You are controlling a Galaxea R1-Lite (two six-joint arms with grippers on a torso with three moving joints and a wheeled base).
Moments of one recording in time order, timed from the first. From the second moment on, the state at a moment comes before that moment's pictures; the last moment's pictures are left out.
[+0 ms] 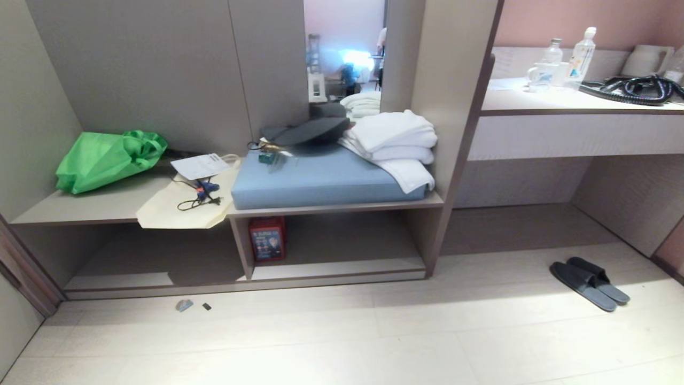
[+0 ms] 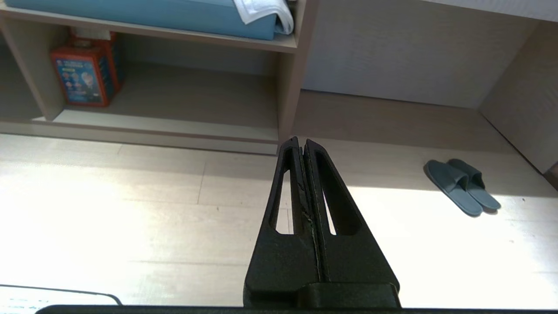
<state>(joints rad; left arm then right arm) 0.00 0.00 0.00 0.00 0.00 -0.01 -0.01 0.00 0.00 -0.01 0.01 -0.11</state>
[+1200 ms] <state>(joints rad) 0.00 0.00 0.00 0.00 0.00 -0.01 -0.01 0.00 0.00 -0.01 0.01 -0.11</state>
